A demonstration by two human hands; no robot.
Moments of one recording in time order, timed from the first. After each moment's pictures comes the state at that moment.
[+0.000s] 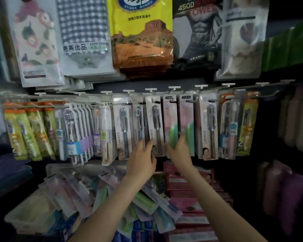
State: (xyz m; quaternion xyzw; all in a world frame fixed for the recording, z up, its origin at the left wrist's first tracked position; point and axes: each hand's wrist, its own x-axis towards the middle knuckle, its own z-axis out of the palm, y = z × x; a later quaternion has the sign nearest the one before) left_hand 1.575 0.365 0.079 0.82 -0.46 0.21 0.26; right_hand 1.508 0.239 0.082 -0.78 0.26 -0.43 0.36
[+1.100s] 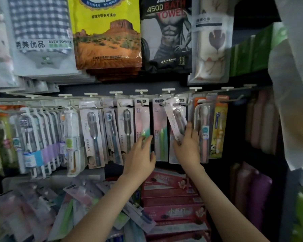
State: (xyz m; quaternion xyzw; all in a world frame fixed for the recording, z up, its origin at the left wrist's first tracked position) left_hand 1.542 0.295 0.093 0.75 -0.52 0.24 0.32; right_hand 1.441 0.172 0.104 -0.77 0.35 -0.51 0.16
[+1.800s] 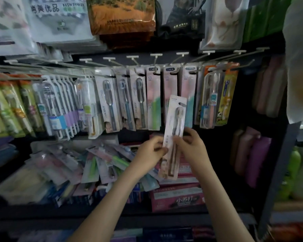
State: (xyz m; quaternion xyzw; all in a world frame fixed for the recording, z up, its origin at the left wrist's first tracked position) left_hand 1.494 0.377 0.051 0.68 -0.52 -0.13 0.50; right_hand 1.387 0.283 0.049 -0.68 0.28 -0.44 0.51
